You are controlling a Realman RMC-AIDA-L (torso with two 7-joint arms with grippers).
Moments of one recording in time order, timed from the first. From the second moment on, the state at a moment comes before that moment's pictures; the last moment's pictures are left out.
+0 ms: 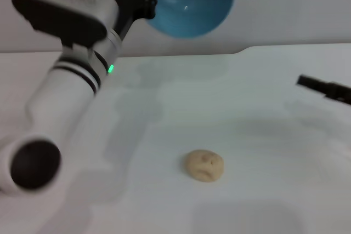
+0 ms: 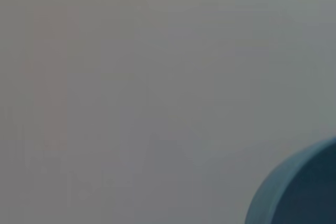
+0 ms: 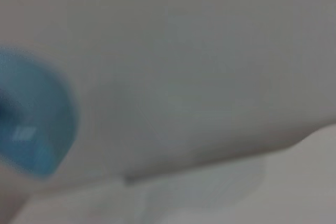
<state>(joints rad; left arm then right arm) -0.45 -2.07 -1.04 -1.03 2.07 0.45 0.74 0.46 2.03 -0.63 -0.55 -1.84 -1.20 1.80</state>
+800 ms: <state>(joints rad) -0.59 -2.05 -2.01 -1.07 2.45 -0.95 0.48 0.67 2.04 -0.94 -0.58 -2.18 -1.21 1.96</state>
